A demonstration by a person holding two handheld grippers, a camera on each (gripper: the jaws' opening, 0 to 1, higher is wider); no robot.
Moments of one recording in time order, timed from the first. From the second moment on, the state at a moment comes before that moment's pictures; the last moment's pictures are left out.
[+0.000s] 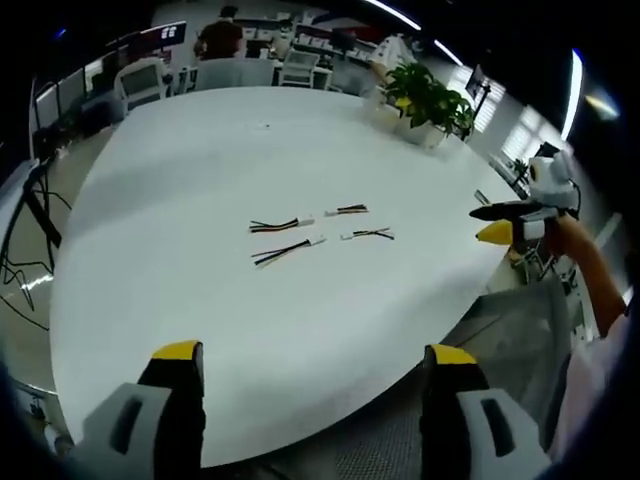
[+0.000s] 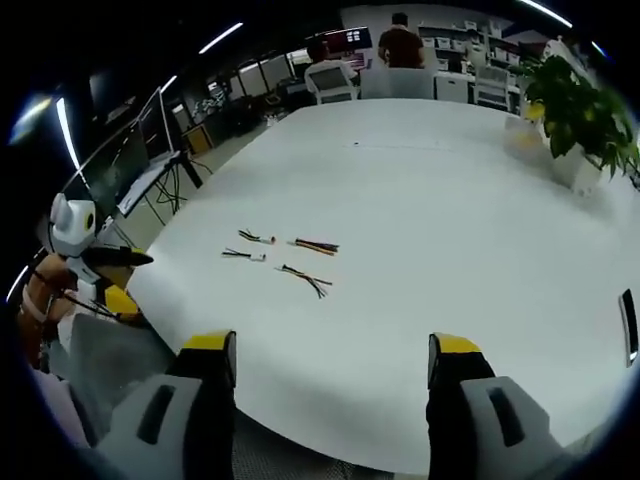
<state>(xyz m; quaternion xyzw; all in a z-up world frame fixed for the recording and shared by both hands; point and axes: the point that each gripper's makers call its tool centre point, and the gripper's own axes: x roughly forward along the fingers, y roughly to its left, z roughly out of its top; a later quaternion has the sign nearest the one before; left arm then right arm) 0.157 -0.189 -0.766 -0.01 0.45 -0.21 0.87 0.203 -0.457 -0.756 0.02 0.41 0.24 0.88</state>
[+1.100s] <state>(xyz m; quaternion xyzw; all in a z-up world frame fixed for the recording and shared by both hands) 0.218 -0.214 -0.739 0.04 0.41 -0.26 0.87 0.250 -0.436 -0.749 0.01 0.39 0.26 0.88</state>
